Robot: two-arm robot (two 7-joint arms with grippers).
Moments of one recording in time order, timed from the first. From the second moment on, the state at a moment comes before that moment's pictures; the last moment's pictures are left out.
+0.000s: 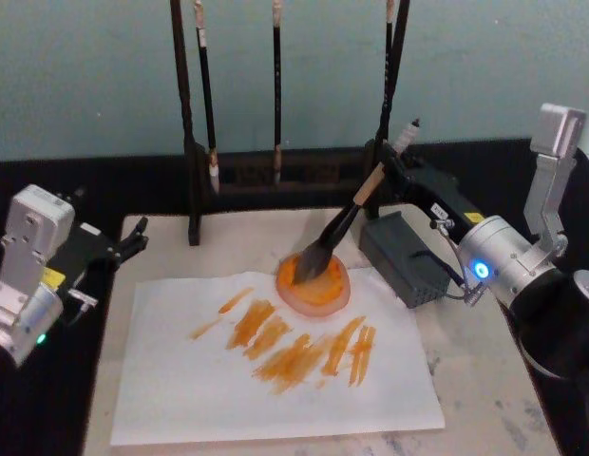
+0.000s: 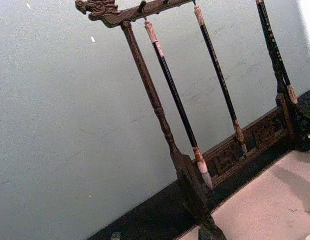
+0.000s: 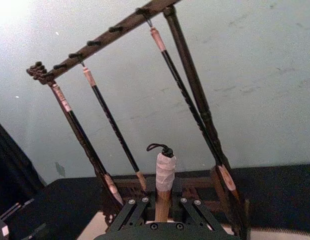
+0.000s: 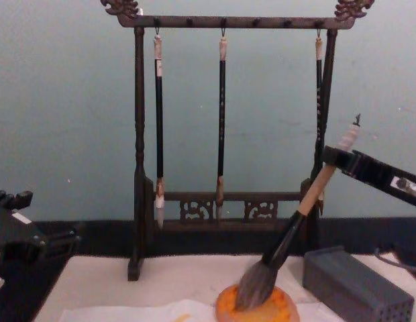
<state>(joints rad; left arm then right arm) -0.20 0.60 0.45 -1.41 -0.25 -0.12 0.03 0.26 0.27 -0.28 -1.40 0.73 0.07 0.28</state>
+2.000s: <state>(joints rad) -0.20 0.60 0.45 -1.41 -0.25 -0.12 0.03 0.24 0.28 -0.22 -1.32 0.84 0.10 0.18</state>
